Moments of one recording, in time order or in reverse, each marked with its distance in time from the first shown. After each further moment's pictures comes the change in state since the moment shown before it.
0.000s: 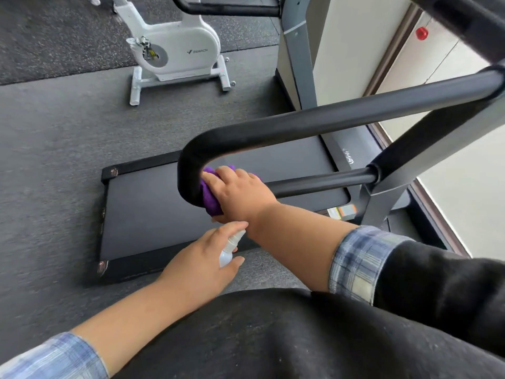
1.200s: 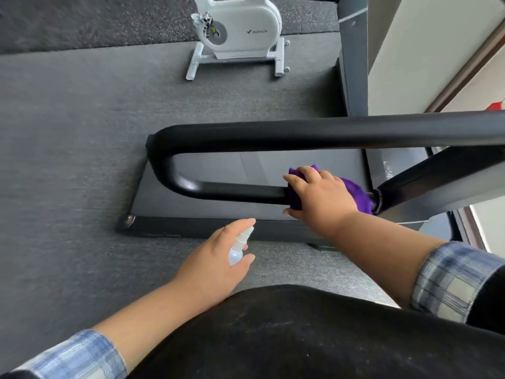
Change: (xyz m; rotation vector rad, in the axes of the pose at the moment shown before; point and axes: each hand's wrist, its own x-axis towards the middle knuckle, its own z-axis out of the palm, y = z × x) left_hand 0.019 0.101 0.057 -0.109 0.132 -0.292; right_hand -0.071 0.182 -0.016 -0.059 -0.164 0.011
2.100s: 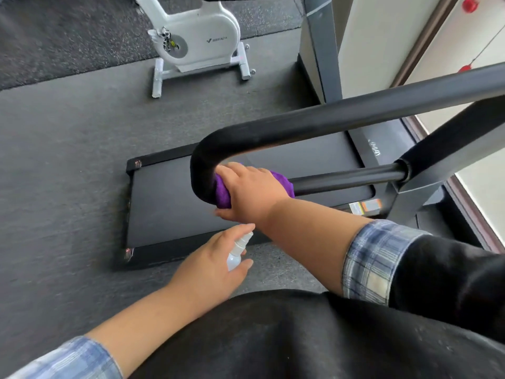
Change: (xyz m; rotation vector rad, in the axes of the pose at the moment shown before) left_hand 0.010 -0.095 -0.072 0.090 -0.127 0.210; right_hand 0.080 -0.180 -0.009 0.255 0.137 -0.034
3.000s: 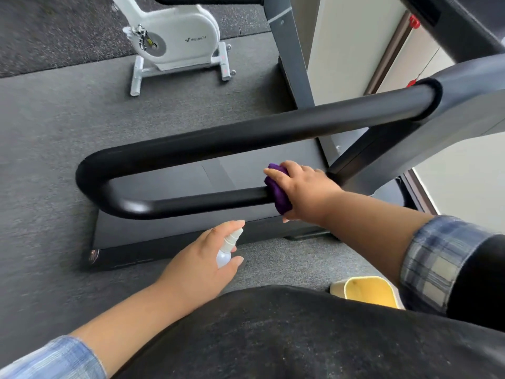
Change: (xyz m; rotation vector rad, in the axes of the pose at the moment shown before) left_hand 0.056 0.123 0.062 -0.005 -0.011 -0.028; right_hand -0.107 0.227 -0.067 -0.248 -0.297 0.114
